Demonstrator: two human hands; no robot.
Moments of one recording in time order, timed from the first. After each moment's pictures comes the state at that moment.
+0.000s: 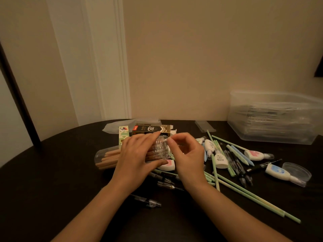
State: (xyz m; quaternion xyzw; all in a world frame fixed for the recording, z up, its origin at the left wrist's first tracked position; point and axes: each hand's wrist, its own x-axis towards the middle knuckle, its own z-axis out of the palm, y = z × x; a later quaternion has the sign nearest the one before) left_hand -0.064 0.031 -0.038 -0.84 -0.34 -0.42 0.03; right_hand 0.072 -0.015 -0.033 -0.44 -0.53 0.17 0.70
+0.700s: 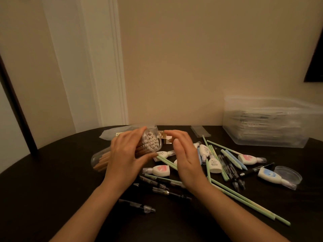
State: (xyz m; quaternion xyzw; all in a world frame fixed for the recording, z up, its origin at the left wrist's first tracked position) left_hand -0.066 0.030 -0.016 -0.80 -0.38 -0.46 0.03; right_hand 0.094 -0.015 -0.025 -0.41 -0.66 0.13 0.62
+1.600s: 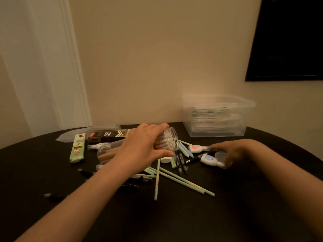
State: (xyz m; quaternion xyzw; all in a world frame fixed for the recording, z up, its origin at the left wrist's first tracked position) left_hand 0.059 -0.056 0.038 -0.92 -0.29 -0.27 0.01; right_hand 0.349 -0.100 0.018 -0.81 -0.54 0.20 -0.08
